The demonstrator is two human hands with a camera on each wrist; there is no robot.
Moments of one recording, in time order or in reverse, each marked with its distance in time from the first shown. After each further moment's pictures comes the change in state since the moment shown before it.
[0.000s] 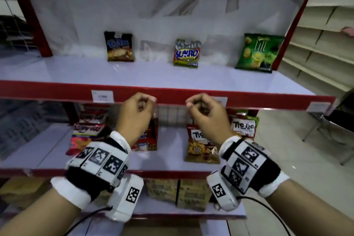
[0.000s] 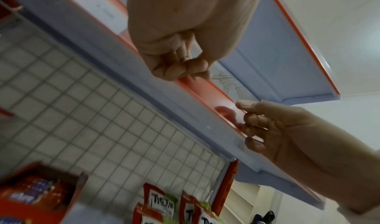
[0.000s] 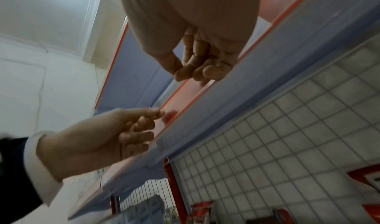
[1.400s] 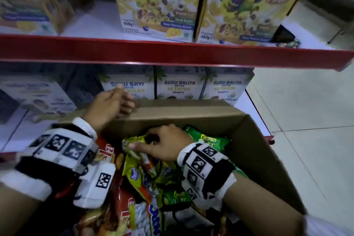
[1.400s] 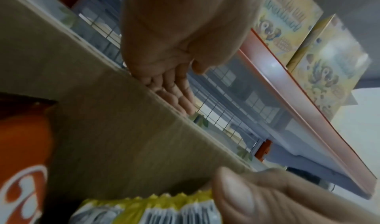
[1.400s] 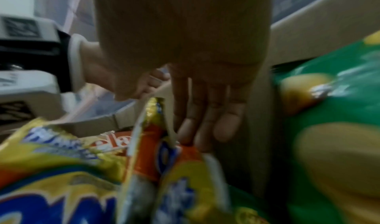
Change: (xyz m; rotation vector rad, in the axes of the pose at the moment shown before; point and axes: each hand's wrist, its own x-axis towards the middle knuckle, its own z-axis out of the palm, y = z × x) left_hand -0.286 -0.698 0.121 -0.051 -0.249 -0.550; right_hand -0.427 0.618 0.286 -0.633 -0.775 0.408
